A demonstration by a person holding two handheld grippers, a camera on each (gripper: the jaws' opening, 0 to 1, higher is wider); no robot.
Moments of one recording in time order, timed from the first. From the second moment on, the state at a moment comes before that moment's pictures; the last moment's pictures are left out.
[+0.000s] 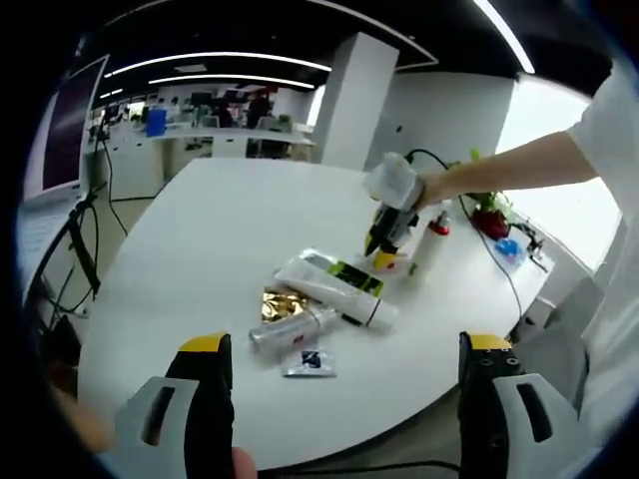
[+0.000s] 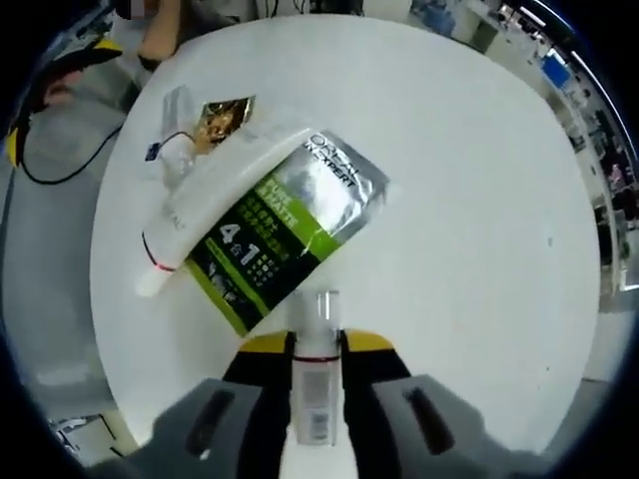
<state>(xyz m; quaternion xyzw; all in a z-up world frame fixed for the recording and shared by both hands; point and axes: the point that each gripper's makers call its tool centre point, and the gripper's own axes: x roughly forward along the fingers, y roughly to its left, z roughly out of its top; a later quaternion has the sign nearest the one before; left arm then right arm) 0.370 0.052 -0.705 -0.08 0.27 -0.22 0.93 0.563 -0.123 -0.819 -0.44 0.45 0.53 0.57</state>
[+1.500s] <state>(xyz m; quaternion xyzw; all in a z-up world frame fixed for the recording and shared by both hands) 0.371 0.056 -0.706 -0.08 0.27 -0.22 0.93 0.565 -0.116 -0.792 -0.45 0.39 0.56 0.57</state>
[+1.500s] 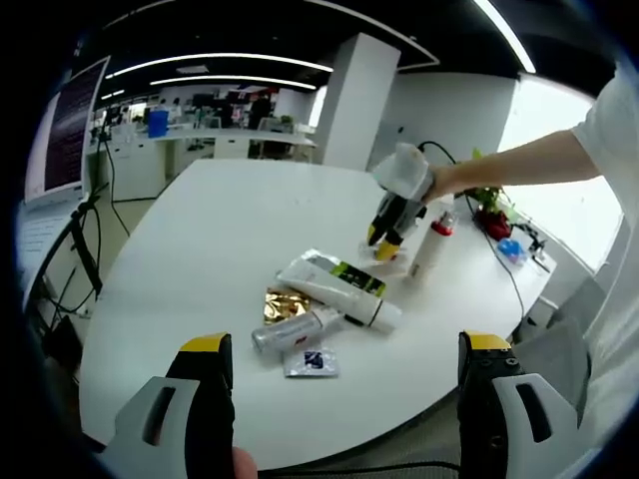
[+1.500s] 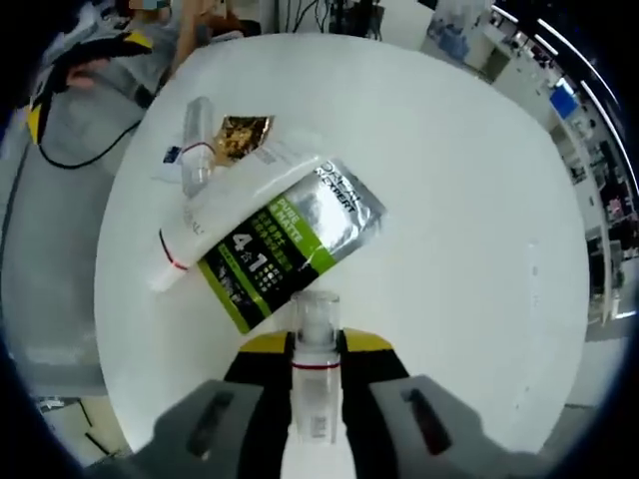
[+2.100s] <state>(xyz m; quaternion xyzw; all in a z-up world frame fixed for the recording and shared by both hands) 0.369 0.054 -0.702 -0.07 0.26 -0.23 0.94 0.571 -0.096 -0.692 -0.31 0.29 0.56 0.71</state>
